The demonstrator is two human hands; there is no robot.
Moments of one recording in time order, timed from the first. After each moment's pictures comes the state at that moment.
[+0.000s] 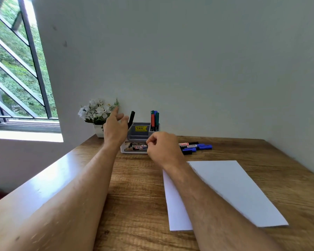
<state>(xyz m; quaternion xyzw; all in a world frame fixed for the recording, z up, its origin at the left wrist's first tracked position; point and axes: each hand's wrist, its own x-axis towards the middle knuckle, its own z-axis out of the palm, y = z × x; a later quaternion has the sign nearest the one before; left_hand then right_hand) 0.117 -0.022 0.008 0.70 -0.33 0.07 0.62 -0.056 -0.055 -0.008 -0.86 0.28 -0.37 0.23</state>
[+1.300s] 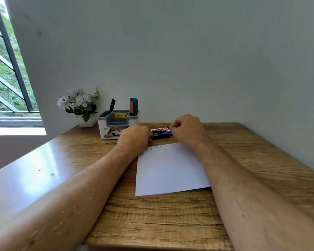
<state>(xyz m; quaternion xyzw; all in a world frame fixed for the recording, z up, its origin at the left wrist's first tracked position) 0.001 -0.046 -0.032 0.78 -0.58 0.20 0.10 -0.167 -0.123 -0.009 -0.83 0.38 -0.36 0.20</state>
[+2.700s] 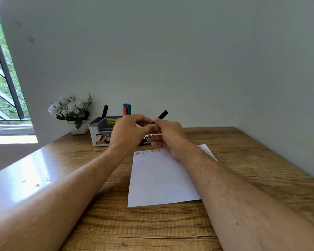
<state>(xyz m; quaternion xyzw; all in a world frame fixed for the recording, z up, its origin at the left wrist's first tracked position) -0.020 -0.033 -0.009 0.66 -0.54 0.10 0.51 -0.140 -0.101 -0.006 -0.61 0.30 -0.39 0.62</state>
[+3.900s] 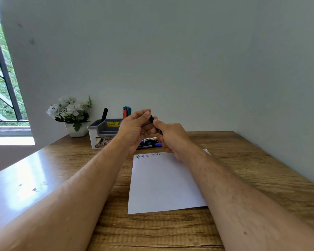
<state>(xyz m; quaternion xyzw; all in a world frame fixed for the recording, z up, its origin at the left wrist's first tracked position) -0.023 -0.053 0.004 0.39 -0.37 -0.36 0.76 -0.149 -0.097 0.006 -0.67 0.36 -0.38 0.53</state>
